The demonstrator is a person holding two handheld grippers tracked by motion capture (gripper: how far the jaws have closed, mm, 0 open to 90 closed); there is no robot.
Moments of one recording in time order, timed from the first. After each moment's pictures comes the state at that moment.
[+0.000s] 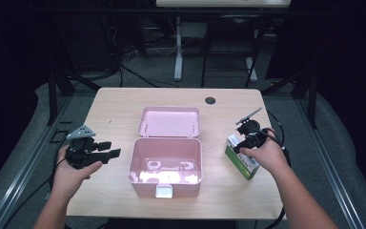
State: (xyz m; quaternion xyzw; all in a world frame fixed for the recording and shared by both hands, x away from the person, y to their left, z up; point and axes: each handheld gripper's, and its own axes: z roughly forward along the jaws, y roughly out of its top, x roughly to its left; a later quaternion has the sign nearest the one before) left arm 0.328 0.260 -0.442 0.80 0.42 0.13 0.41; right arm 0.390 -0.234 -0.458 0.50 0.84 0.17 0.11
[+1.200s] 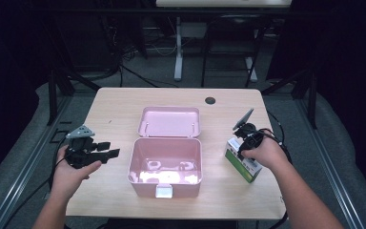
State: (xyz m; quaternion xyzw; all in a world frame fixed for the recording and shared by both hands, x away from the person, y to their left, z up) left arm 0.330 0.264 -0.444 0.80 0.43 0.12 0.41; right arm 0.399 -0.231 -0.470 0.49 0.87 0.07 0.05
